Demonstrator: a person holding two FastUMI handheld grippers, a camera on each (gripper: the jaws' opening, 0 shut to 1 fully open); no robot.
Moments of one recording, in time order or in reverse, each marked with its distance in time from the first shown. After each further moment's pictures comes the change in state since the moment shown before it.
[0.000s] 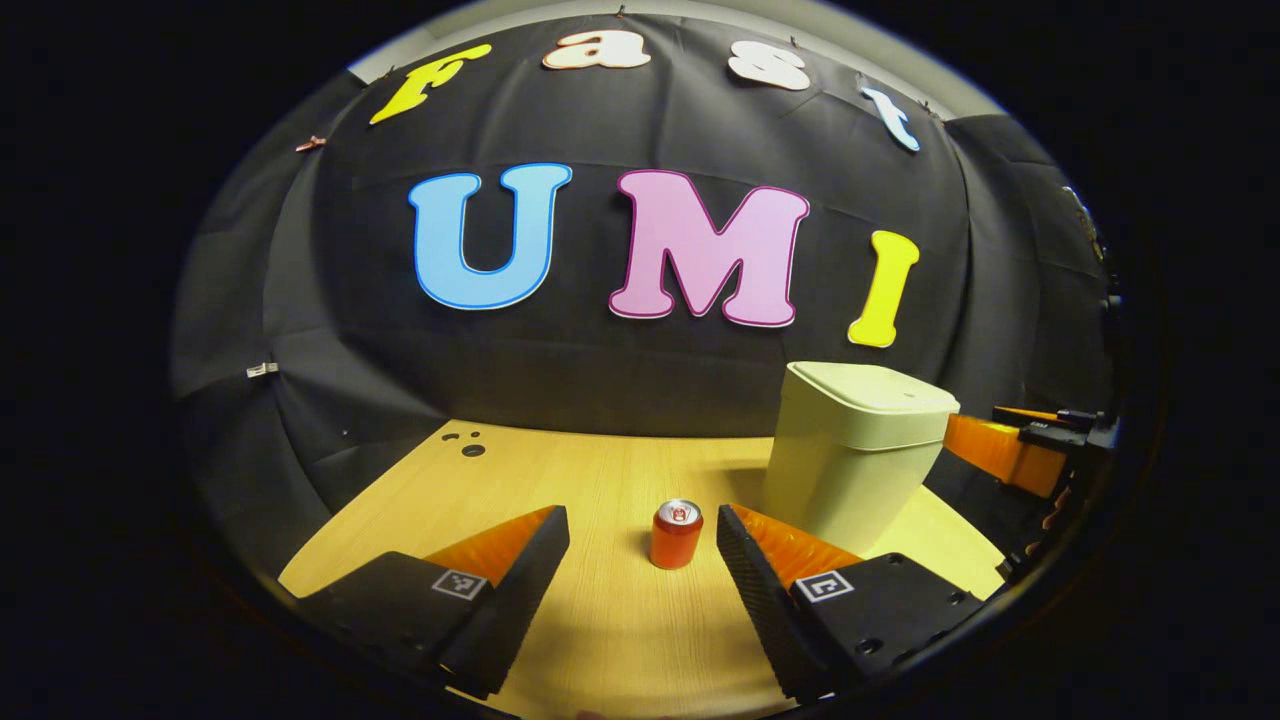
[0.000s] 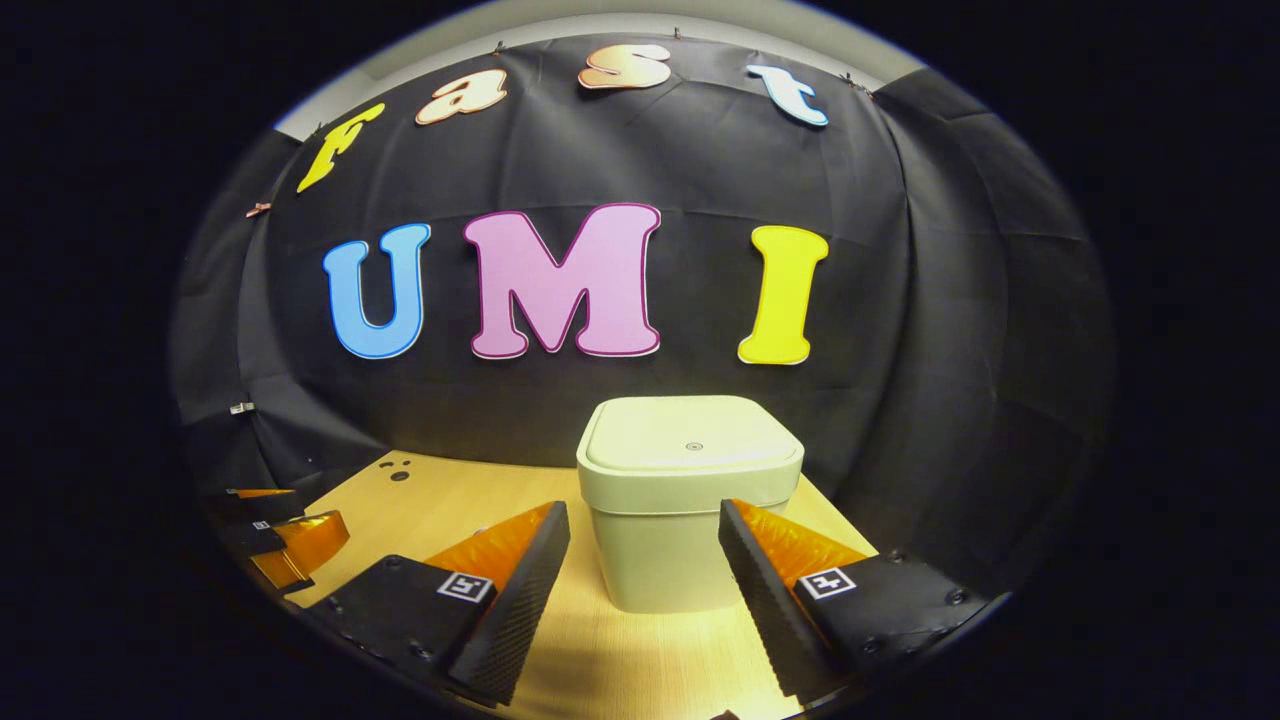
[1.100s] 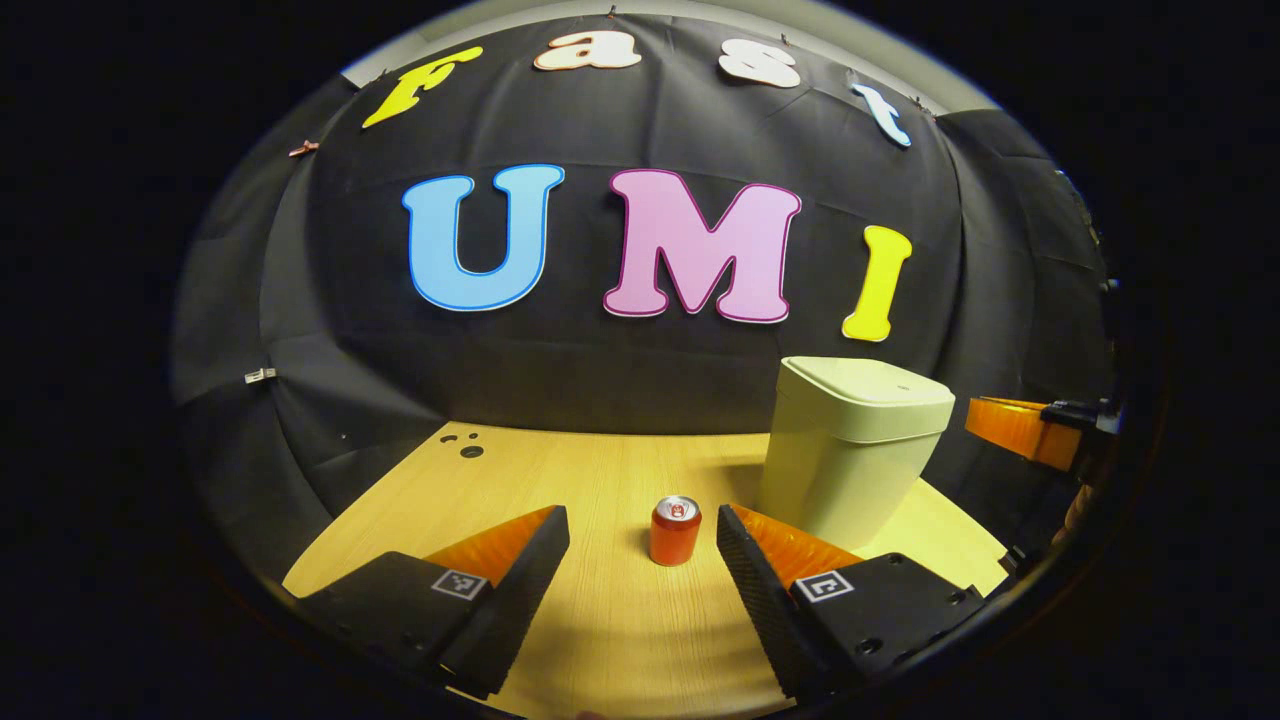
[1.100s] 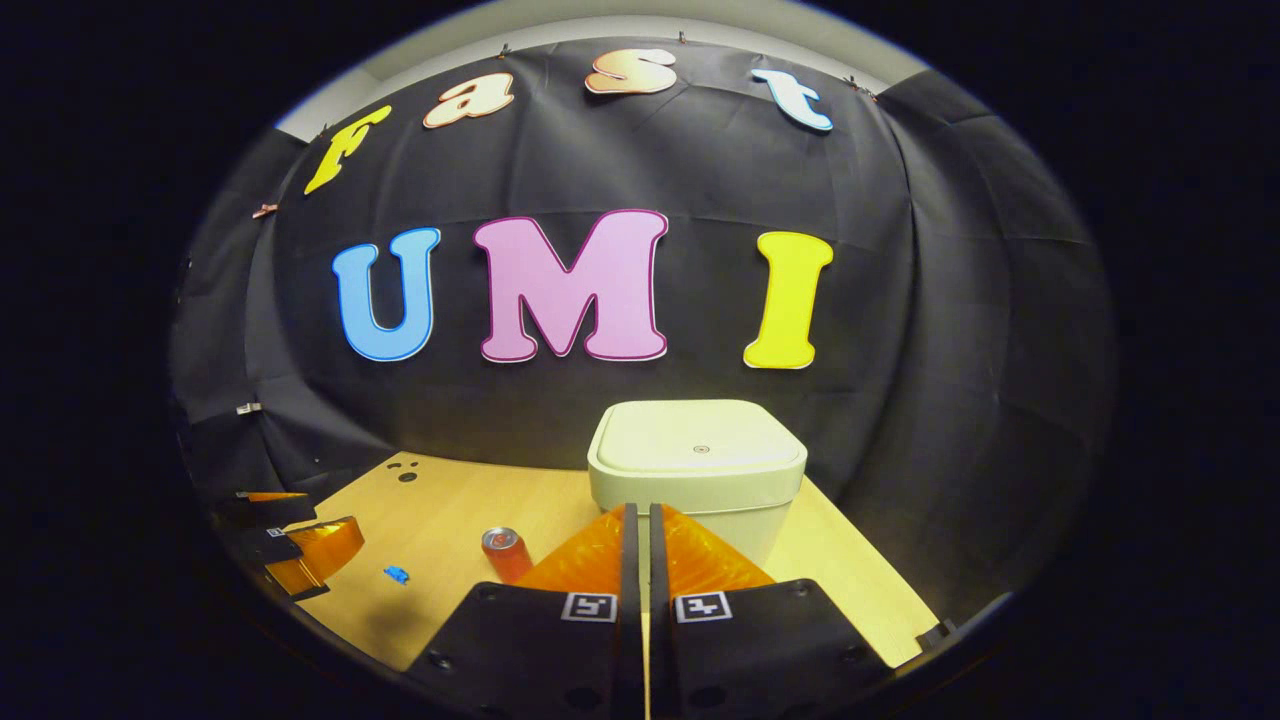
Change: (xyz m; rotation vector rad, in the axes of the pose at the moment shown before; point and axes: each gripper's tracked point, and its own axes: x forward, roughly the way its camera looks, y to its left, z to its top) left arm -0.001 -0.003 -0.004 0.016 0.000 -0.010; right arm -0.011 0.011 -0.005 0.004 0.022 0.032
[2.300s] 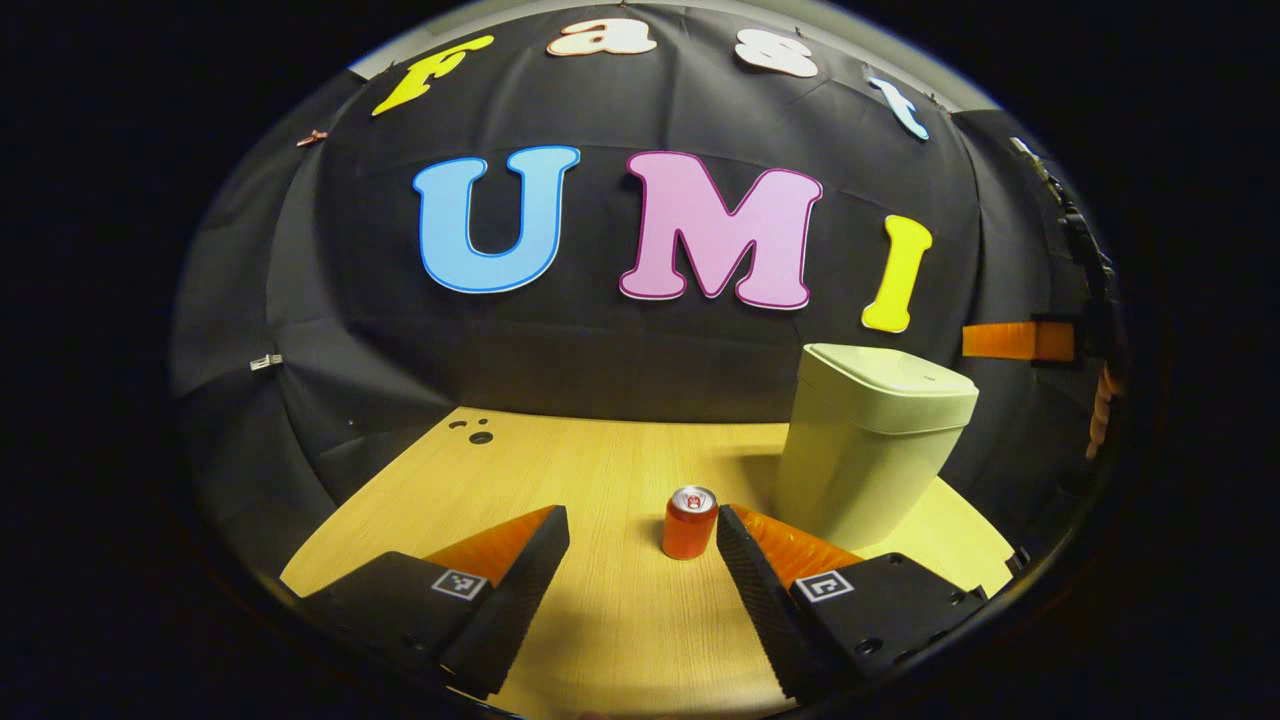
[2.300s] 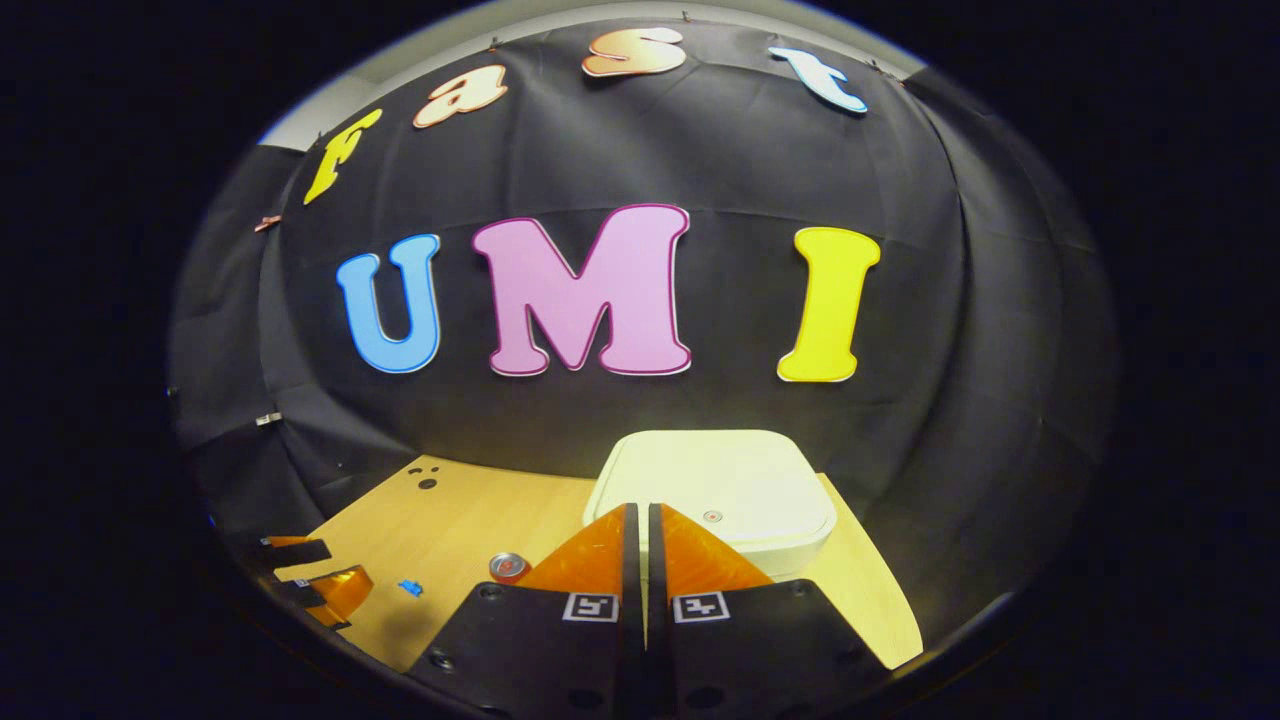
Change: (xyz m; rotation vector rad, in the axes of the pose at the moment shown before) left arm 0.016 0.013 -0.015 -0.018 0.042 0.045; right arm 0.073 -0.028 0.056 0.004 0.052 0.077
